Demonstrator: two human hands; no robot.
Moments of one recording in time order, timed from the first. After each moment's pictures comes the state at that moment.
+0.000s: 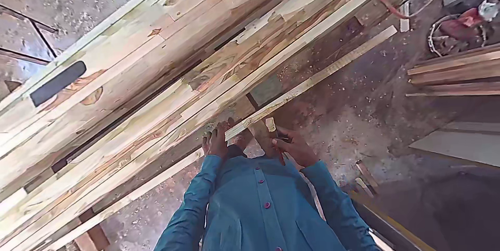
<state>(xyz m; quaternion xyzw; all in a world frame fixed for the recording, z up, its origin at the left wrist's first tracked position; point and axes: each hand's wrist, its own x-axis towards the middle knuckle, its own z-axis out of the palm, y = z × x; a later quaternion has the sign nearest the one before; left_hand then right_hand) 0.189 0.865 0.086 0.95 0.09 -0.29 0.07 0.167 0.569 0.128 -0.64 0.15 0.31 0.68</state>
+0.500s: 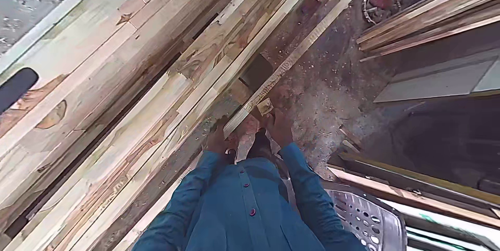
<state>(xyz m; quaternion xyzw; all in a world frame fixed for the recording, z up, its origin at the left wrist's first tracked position) 0.188 0.924 0.079 0.91 -0.04 -0.38 0.17 0.142 0.692 0.122 -0.89 0.29 0.12 0.34</state>
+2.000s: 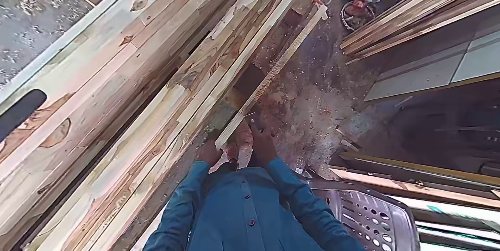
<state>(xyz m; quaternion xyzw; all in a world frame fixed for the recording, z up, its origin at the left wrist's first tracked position) 0.195 0.966 0.056 0.88 -0.07 -0.42 0.21 0.112 0.756 0.096 -0.93 0.25 0.10 0.26</state>
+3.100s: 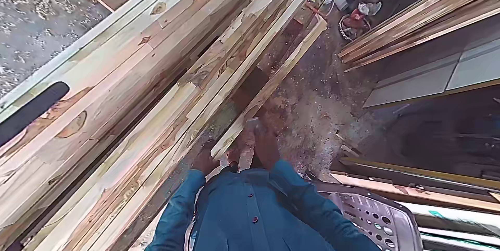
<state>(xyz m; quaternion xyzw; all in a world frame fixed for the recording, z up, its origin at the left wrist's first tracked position) 0.173 1.024 0.049 0.87 -0.11 -0.40 0.26 0.110 0.775 0.137 -0.92 0.24 0.18 0.23</state>
